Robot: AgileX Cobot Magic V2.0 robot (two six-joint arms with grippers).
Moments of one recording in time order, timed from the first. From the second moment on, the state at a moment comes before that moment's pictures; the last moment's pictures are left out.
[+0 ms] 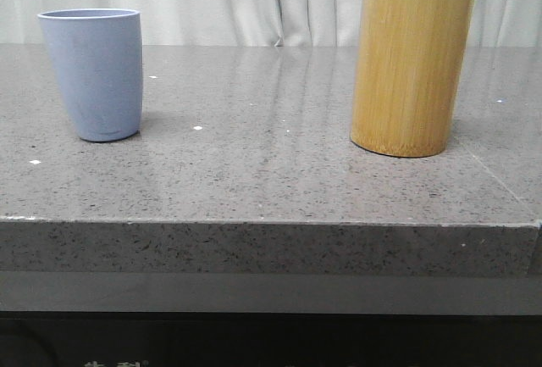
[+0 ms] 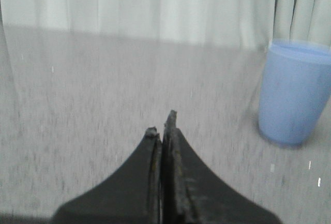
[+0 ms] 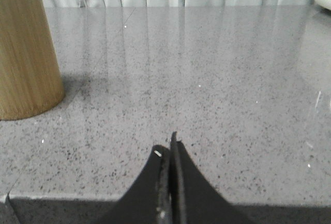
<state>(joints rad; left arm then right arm) -0.03 -0.01 0.00 -0.14 0.06 0.06 -0.03 -0.01 0.03 0.16 0.15 -0.08</state>
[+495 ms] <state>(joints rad) -0.03 0.21 -0.42 -0.15 0.26 0.06 -0.03 0.21 -0.45 0.17 0.32 -0.08</state>
